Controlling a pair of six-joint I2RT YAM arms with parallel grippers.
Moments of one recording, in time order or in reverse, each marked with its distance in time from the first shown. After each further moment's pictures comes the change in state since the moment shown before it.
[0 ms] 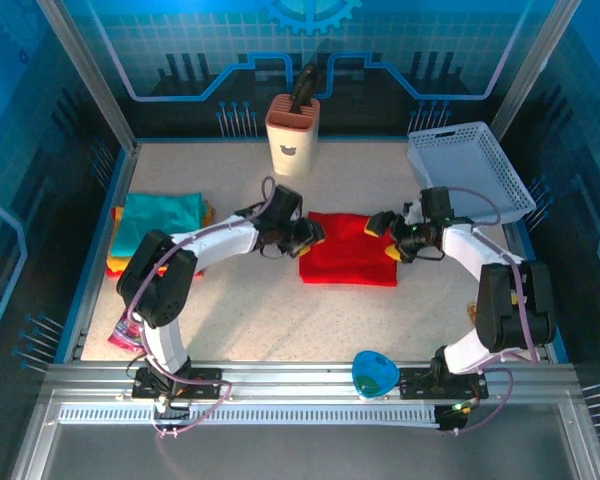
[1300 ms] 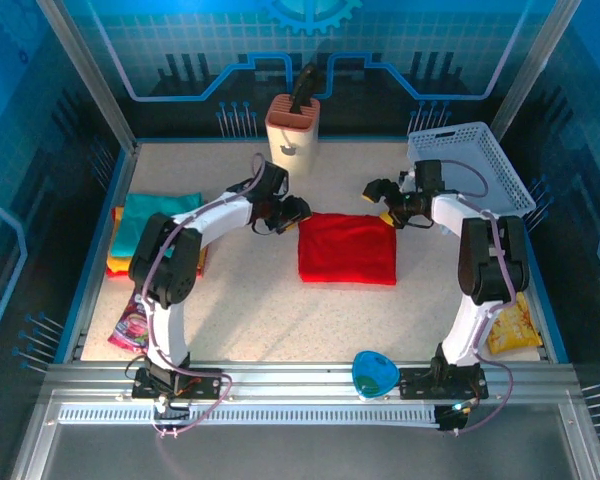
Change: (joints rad) left arm 0.137 0.127 0.171 -0.128 -0.010 0.197; right arm -0.019 0.335 0.282 0.161 -0.006 0.024
